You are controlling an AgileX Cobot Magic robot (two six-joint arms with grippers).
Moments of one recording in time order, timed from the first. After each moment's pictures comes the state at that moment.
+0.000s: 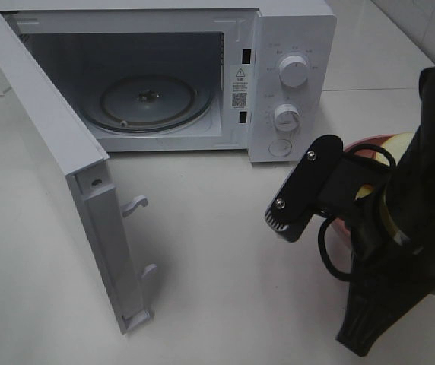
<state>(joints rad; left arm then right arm) 0.03 0.00 -0.52 -0.16 1.08 0.09 1.01 1.39 -0.76 -0.48 0.99 0.36</state>
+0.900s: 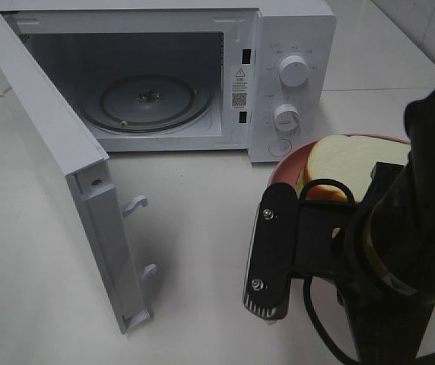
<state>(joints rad) 0.03 0.00 -0.52 -0.16 1.08 0.09 1.13 1.39 -0.76 -0.48 0.98 0.08</state>
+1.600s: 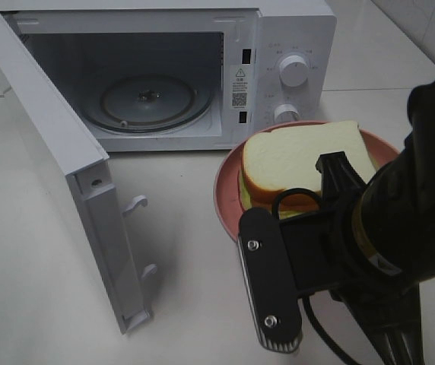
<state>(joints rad) 0.03 0.00 -0.52 -0.16 1.08 0.09 1.09 1.39 -0.76 -0.49 0.87 -0.33</state>
